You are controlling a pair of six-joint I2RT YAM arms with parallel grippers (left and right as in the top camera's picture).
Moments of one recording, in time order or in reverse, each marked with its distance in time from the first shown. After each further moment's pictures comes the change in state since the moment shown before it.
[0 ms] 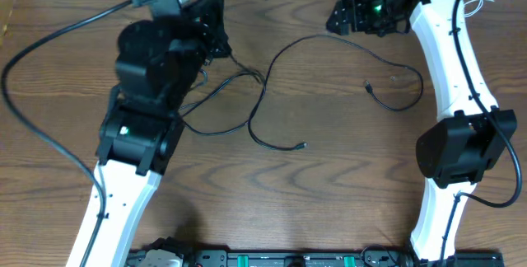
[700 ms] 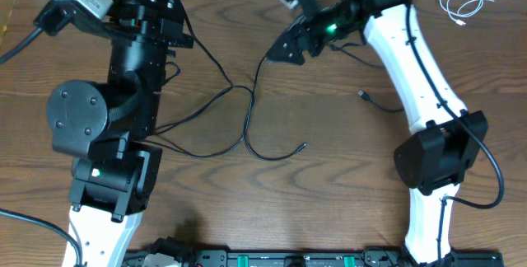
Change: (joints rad) left arm 0.006 -0.140 0.012 0.325 -0.128 -0.080; right arm 0.193 0.000 0.000 0.005 -0.391 -0.422
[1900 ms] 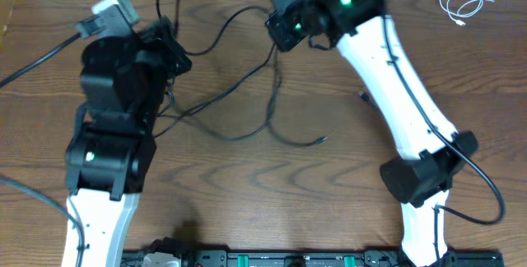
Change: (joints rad) left arm 0.112 0.061 0.013 -0.706 -0.033 0.004; right arm 0.171 -0.038 0.231 -0.026 0.652 0.235
